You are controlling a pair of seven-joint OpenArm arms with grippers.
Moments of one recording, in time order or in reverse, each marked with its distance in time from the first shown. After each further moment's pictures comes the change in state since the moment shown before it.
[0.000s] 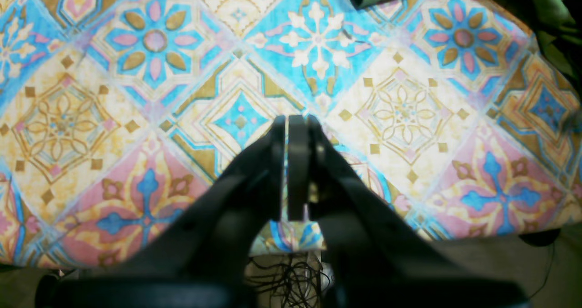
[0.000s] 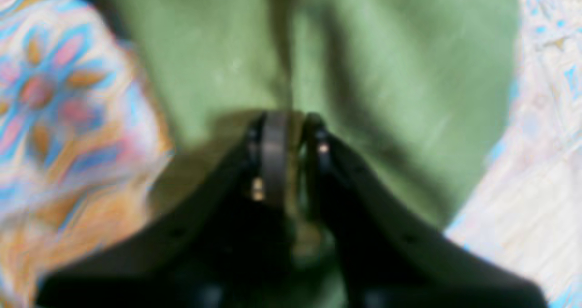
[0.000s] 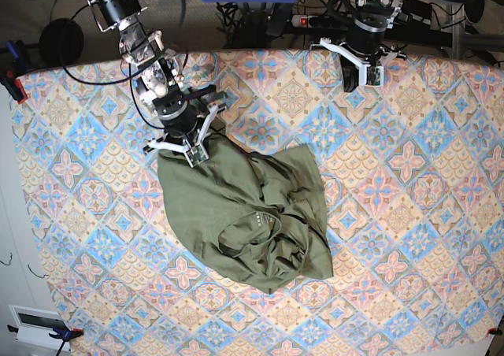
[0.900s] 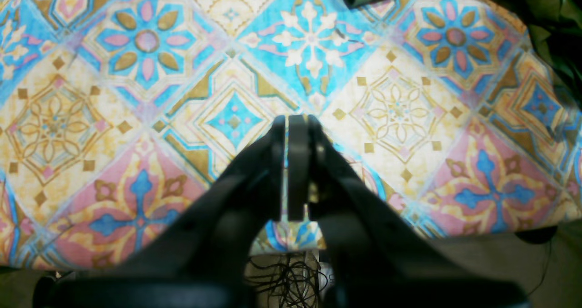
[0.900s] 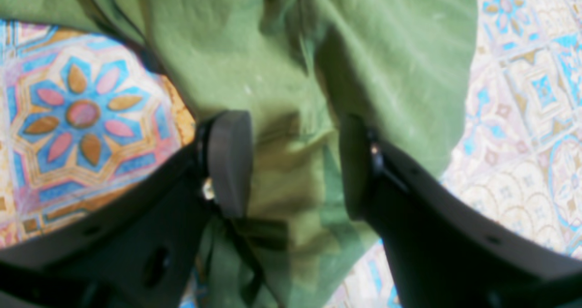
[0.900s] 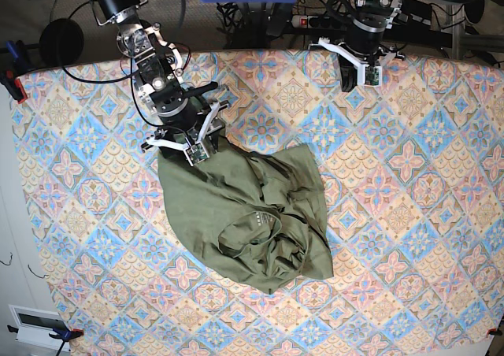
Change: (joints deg) left arm 0.0 0.0 0.0 0.0 0.0 0.0 0.0; right arm -4.0 0.0 0.4 9.5 0.0 -0.4 -8.7
